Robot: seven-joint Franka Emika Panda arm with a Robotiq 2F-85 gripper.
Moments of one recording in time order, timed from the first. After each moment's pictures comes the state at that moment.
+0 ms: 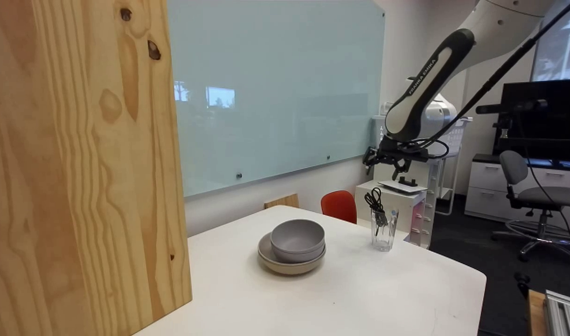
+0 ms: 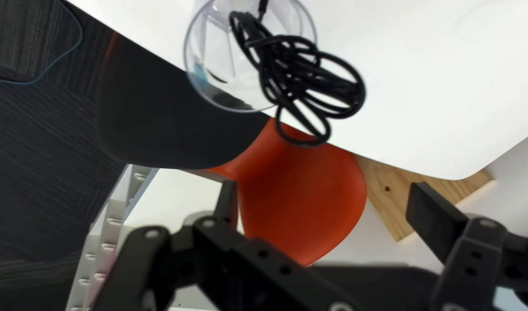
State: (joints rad) arm -0.36 0.09 -0.20 -2.38 -0.07 2.96 0.50
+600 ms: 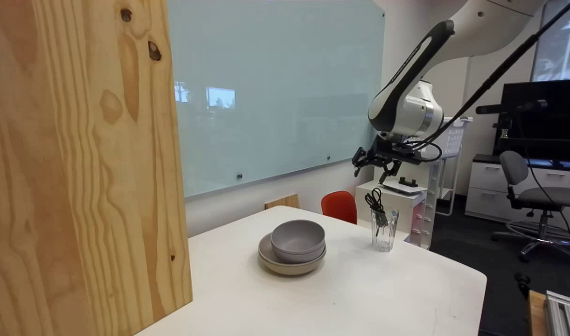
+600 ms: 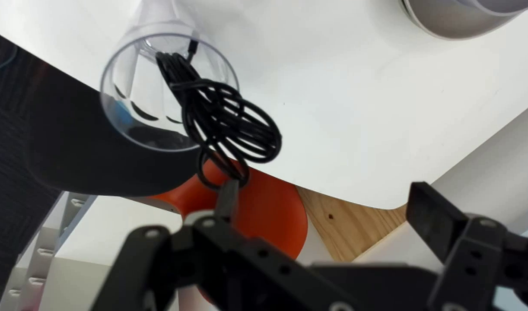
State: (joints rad) arm -0.39 0.09 -0.07 -2.37 0.34 2.93 0.12
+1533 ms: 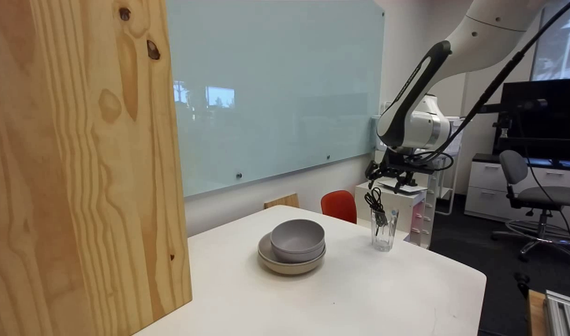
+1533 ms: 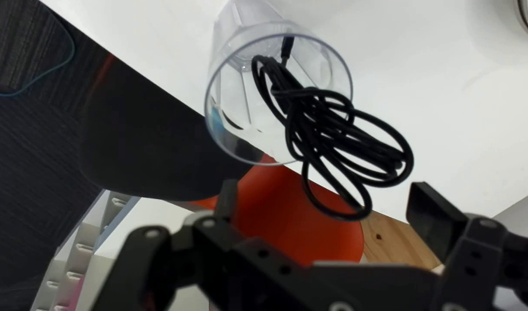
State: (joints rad) arm -0.39 0.18 -0.16 -2.37 0.25 2.95 0.10
